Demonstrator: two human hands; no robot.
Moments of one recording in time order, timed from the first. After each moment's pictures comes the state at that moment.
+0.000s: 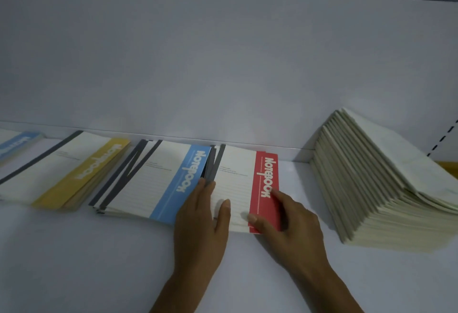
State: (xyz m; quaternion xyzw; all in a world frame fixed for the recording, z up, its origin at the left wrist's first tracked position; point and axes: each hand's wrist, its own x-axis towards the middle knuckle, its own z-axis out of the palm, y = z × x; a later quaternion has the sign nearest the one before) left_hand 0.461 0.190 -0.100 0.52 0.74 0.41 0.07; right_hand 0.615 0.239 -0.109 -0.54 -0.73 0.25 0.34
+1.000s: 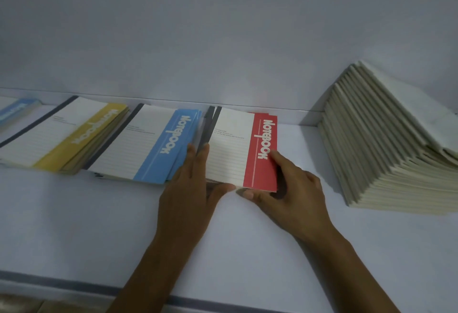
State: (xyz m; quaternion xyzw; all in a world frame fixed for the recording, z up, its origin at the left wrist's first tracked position) left_hand 0.447 0.175 -0.101 0.59 0.75 0.29 0.02; right_hand 0.623 0.242 -0.114 -0.47 -0.79 0.25 0.30
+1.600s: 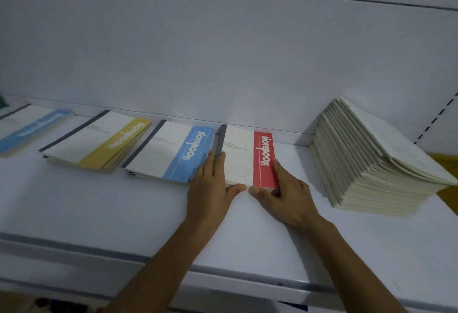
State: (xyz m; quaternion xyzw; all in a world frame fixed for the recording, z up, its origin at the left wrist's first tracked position) left_hand 0.447 0.182 -0.103 0.59 0.75 0.29 0.01; right_hand 0.619 0.234 -0.095 -0.49 -0.81 0.23 0.23
